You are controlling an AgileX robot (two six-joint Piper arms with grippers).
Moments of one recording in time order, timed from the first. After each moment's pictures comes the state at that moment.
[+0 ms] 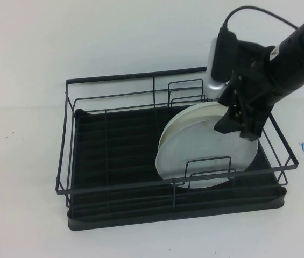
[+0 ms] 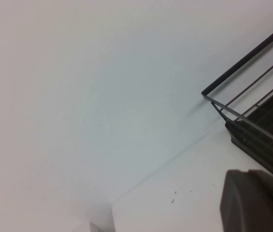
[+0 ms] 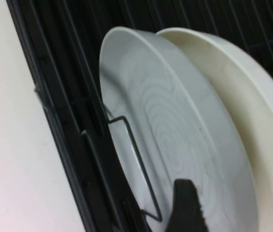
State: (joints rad) right arm 0.42 1.74 -1.54 0.30 1.00 -1.08; left arm -0.43 0.33 -0.53 0.68 0.53 -0.03
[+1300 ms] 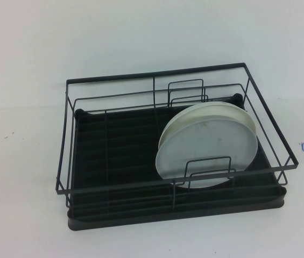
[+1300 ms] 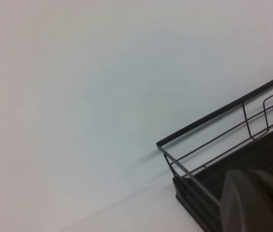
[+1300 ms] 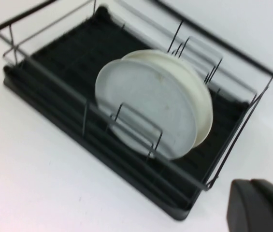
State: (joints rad) right arm 0.42 0.76 -1.13 0.15 1.08 -0.42; left arm -0.43 0.33 -0.47 0.68 0.32 -0.31
